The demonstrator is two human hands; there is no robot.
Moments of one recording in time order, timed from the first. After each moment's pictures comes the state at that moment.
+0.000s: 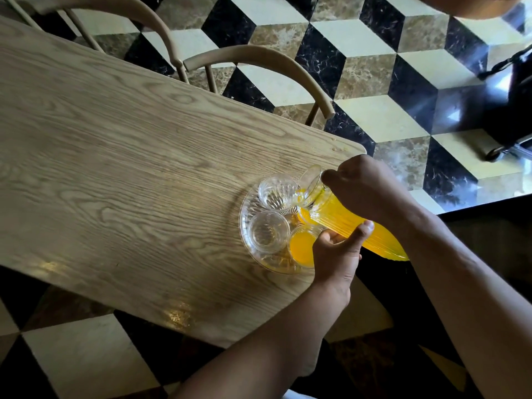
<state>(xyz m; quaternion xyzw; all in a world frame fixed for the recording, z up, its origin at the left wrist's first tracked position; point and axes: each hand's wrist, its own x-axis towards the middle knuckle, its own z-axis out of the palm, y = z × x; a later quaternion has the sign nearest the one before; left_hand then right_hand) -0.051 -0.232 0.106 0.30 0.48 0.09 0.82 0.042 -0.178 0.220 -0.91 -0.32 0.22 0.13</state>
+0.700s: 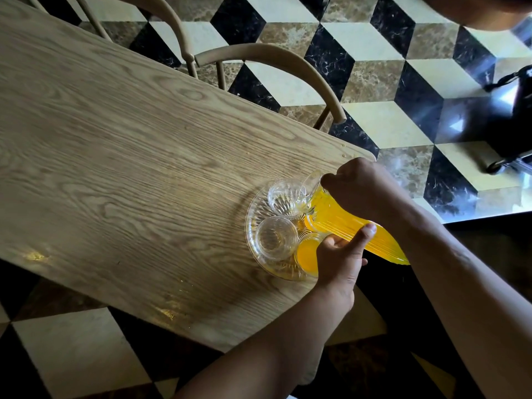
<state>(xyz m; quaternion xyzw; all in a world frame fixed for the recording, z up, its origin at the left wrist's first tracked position) -0.045 -0.221 0.103 0.24 0.47 0.10 0.84 0.044 -0.151 0.208 -0.91 -0.34 0.22 0.06</state>
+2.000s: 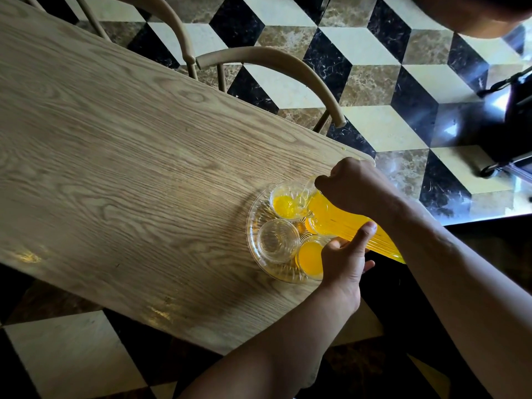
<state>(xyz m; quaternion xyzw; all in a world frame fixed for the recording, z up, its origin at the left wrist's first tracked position) -0.038 -0.224 0.106 0.18 0.48 0.07 0.85 0.043 -0.135 0.202 -0.91 -0.37 0.21 0.00</state>
